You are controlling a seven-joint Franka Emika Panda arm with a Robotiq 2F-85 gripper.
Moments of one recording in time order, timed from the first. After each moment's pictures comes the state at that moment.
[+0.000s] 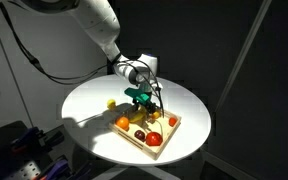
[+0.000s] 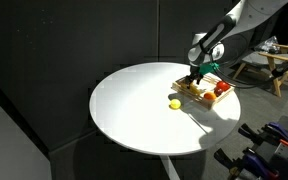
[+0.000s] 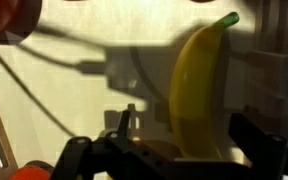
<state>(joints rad) -0.16 0.75 -0.07 -1.75 0.03 2.48 -0.16</state>
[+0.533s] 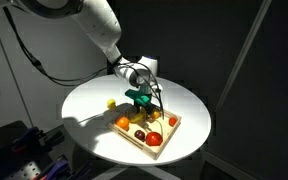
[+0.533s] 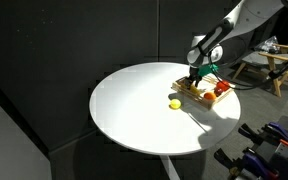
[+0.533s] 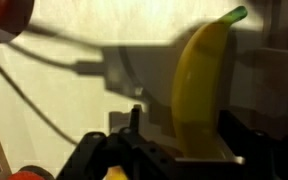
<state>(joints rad) -0.16 0.78 -0.07 -1.72 0.03 2.48 -0.15</state>
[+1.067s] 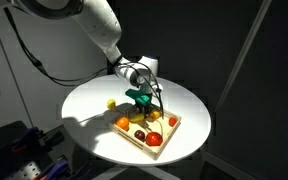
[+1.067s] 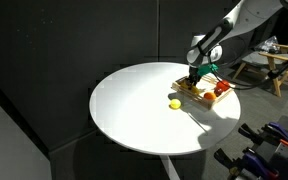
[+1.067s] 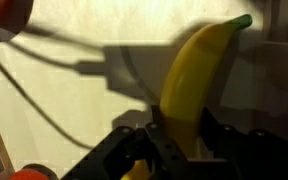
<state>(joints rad) -0.16 0.79 -0.07 -1.71 0.03 2.47 -0.13</state>
